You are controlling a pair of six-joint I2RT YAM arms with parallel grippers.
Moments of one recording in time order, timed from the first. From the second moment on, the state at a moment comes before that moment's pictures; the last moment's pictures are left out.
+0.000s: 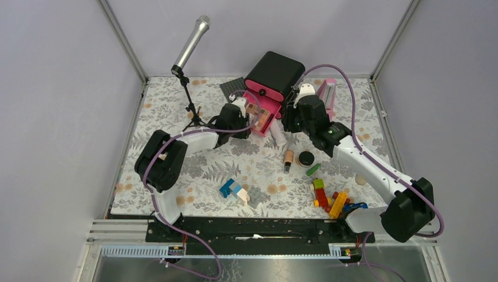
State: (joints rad) left arm -0.53 1.84 1.08 0.10 0.02 -0.30; right arm 0.57 1.32 1.10 -0.31 0.14 0.31
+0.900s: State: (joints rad) left arm -0.53 1.90 1.25 0.11 0.01 -0.28; right arm 0.57 1.29 1.08 -0.32 0.17 0.31
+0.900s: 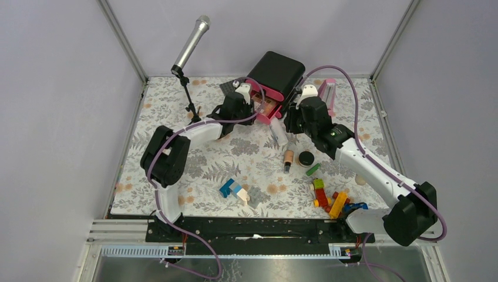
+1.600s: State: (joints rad) left arm -0.54 2.05 1.40 0.20 0.00 -0.31; right arm 0.57 1.25 1.07 -0.35 0.18 0.31
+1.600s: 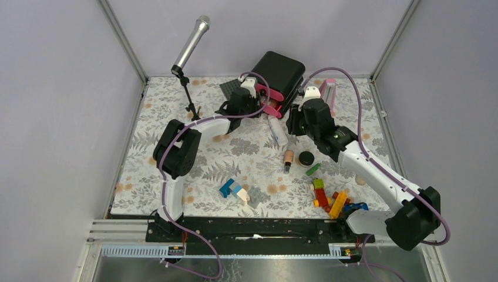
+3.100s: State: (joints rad) left arm -0.53 2.17 1.44 0.43 -0.01 -0.51; right arm 0.57 1.19 1.04 -0.39 0.23 0.31
